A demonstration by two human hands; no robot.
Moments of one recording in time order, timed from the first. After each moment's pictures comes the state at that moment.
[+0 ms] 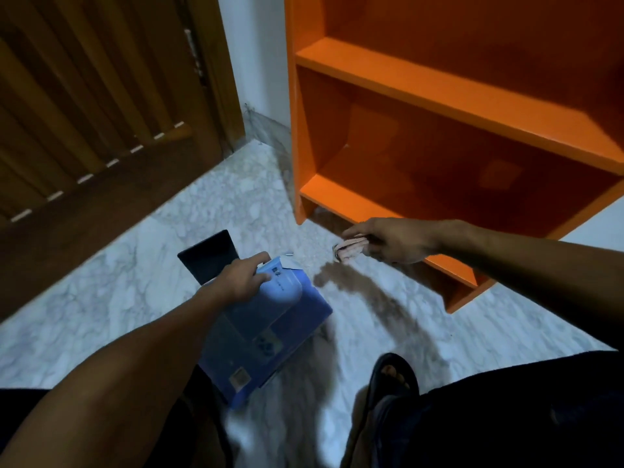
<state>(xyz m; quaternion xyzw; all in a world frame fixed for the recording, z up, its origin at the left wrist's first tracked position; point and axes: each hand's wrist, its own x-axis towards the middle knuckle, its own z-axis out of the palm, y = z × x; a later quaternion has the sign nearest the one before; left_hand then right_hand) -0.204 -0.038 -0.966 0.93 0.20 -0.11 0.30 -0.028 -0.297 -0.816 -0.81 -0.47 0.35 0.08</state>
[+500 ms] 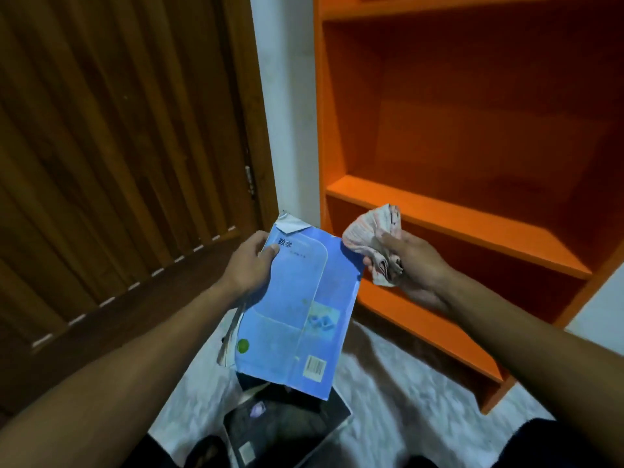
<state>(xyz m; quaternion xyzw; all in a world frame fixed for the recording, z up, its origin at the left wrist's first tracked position) -0.197 -0.034 -0.738 0.83 0.23 0.20 0.48 -0.051 -0.274 -0.718 -0.57 -0.15 0.33 0.73</state>
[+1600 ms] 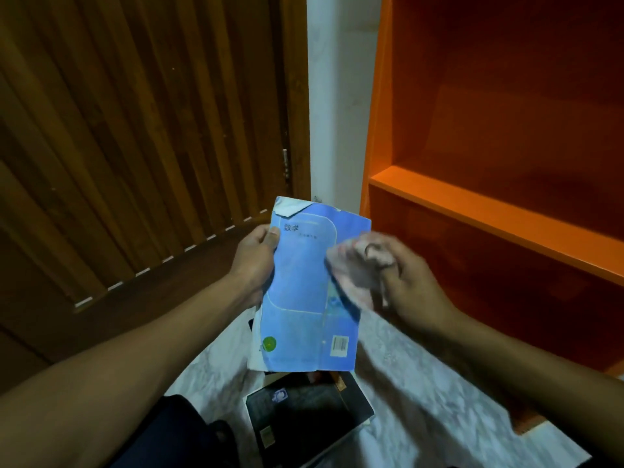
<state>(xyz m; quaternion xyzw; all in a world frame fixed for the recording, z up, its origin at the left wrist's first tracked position) -0.225 -0.023 -0.736 0.59 0.35 0.26 0.68 -0.093 -0.228 -0.757 -0.69 -0.47 0.06 0.55</state>
